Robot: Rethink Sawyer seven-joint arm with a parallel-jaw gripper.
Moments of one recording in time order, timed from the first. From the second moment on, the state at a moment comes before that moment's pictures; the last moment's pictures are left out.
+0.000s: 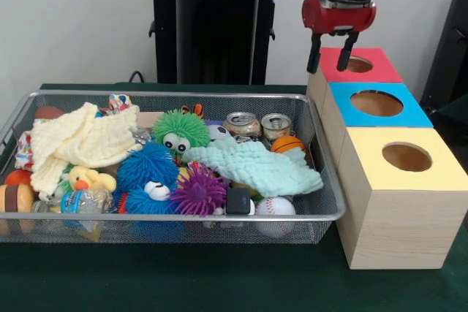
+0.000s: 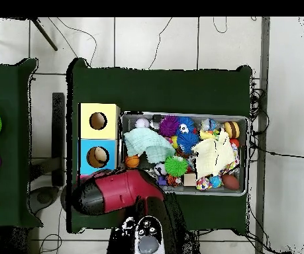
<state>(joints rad) -0.04 -0.84 0.07 1.91 -0.26 0.50 1.62</state>
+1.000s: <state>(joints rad) -0.23 -0.76 0.23 1.85 -0.34 0.50 1.62</state>
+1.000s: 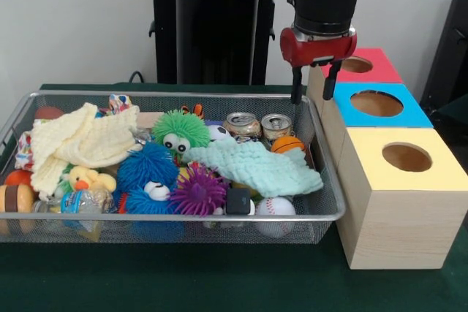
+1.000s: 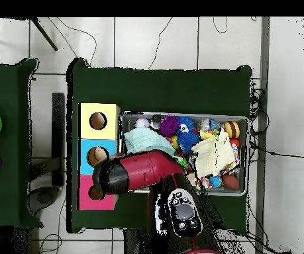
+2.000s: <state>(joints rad) -0.36 -0.76 0.37 1.82 -0.39 0.58 1.62</state>
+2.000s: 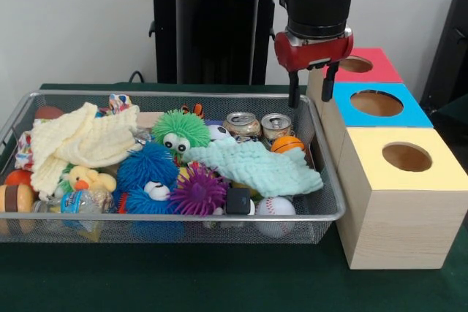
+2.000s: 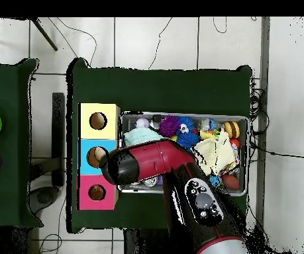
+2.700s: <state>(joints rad) -0.43 -0.75 0.44 1.81 -0.47 0.64 1.62</state>
